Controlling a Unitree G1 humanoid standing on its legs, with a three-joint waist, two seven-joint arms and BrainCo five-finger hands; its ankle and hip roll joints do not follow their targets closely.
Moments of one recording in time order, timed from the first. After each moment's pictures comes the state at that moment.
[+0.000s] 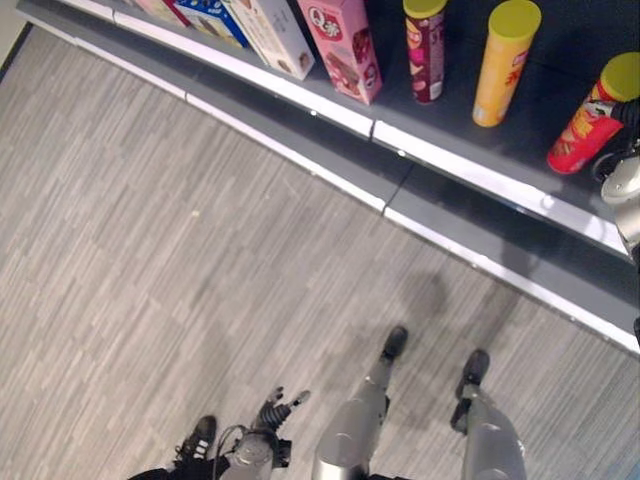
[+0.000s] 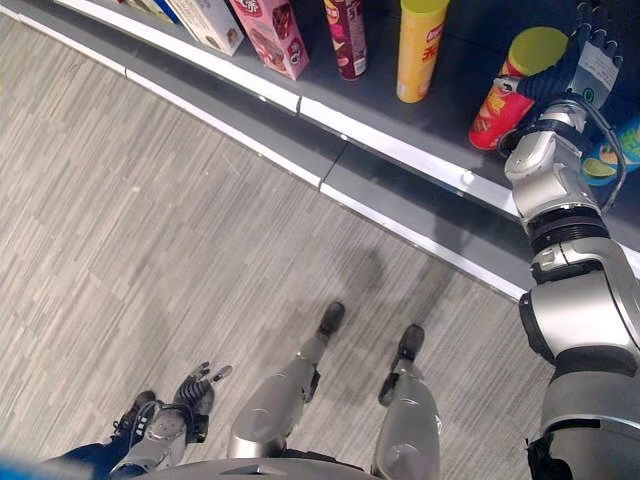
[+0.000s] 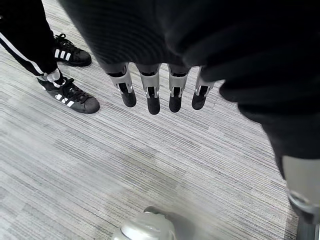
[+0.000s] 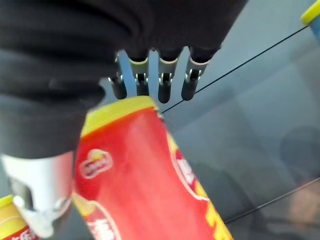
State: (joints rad) left arm 0.00 0.25 -0.33 0.94 -0.31 -0.14 0.18; right arm -1.12 -0.83 0.45 0.94 -0.20 0.02 -0.68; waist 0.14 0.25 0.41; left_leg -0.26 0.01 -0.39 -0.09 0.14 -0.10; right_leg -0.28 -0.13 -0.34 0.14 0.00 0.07
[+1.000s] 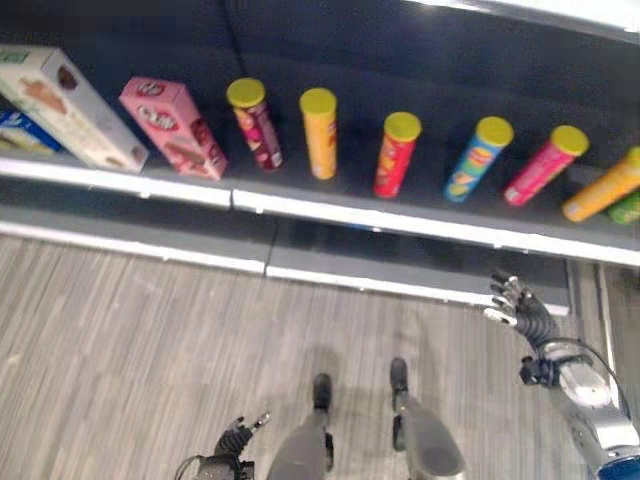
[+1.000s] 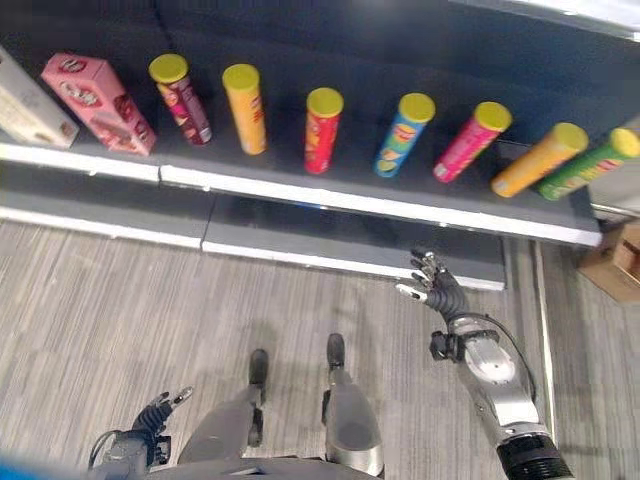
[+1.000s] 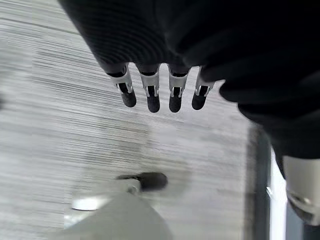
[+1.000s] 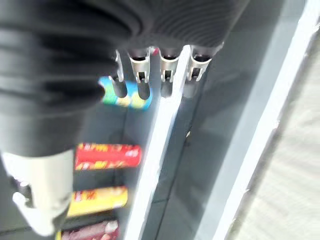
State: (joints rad) left arm 0.04 0.30 -0.06 1.03 -0.21 -0.09 0.04; right arm 0.05 -0.62 0.09 0.23 0.49 -0.15 0.08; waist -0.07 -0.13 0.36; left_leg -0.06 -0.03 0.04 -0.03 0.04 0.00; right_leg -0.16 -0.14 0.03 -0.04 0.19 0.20
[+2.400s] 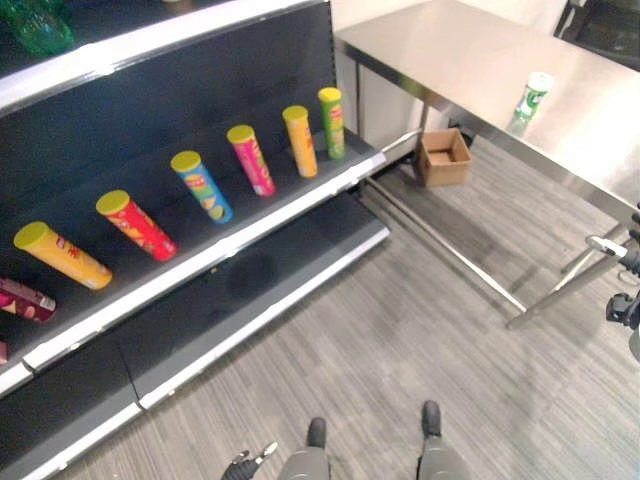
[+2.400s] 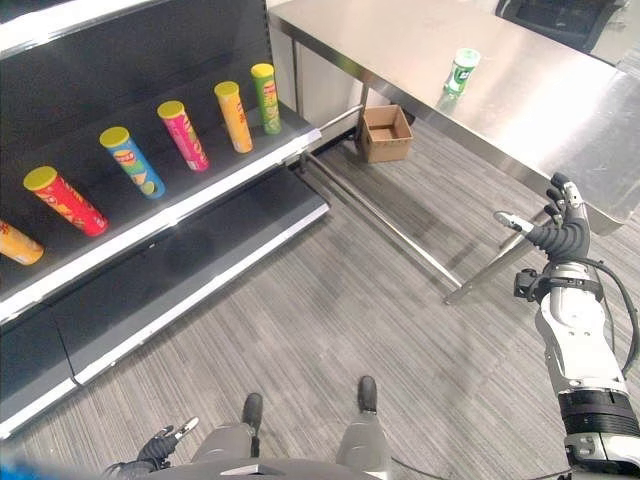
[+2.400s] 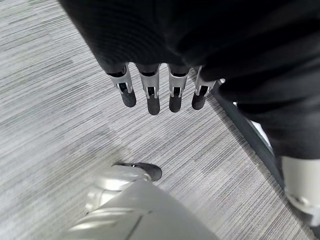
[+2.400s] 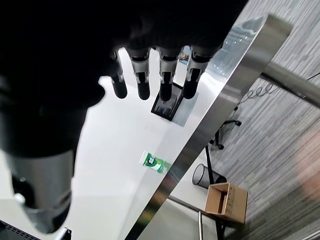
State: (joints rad) left arm 0.10 0.26 -0.08 1.10 -0.18 -0.08 0.07; right arm -0.11 -0.78 -0.15 0.25 0.35 -0.15 -0.24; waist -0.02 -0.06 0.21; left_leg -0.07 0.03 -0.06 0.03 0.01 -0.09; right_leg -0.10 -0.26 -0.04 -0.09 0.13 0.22
